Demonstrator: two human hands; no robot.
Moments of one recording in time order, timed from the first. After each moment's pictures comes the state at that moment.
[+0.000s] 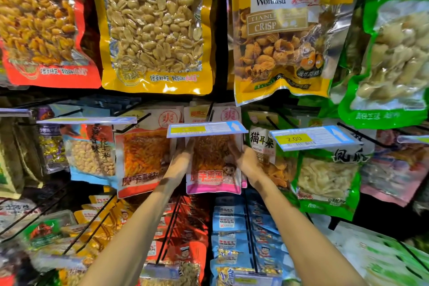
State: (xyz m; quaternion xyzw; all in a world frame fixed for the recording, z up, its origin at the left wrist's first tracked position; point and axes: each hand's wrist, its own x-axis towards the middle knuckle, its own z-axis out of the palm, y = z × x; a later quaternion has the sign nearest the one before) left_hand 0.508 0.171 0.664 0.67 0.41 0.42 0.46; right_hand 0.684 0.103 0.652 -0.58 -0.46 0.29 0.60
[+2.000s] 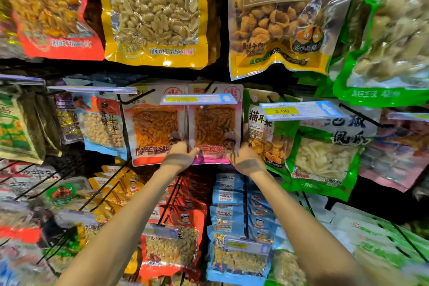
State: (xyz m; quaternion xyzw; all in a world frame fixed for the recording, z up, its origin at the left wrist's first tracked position) left_hand 0.487 0.159 0.630 0.79 0.52 0.21 0.25; right_hand 0.685 0.087 0.614 -0.81 -0.55 0.08 0.19
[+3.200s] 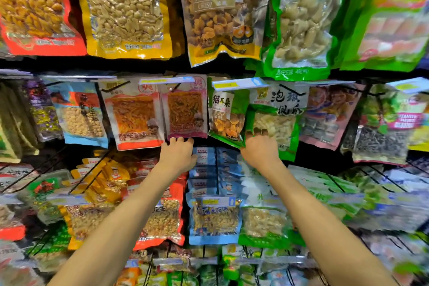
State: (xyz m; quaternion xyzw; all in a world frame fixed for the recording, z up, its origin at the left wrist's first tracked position) left_hand 0.498 0.023 0.654 0.90 0.43 0.05 -0.04; right_hand 0.689 -0.099 0.674 -0.85 -0.51 -0.15 0.00
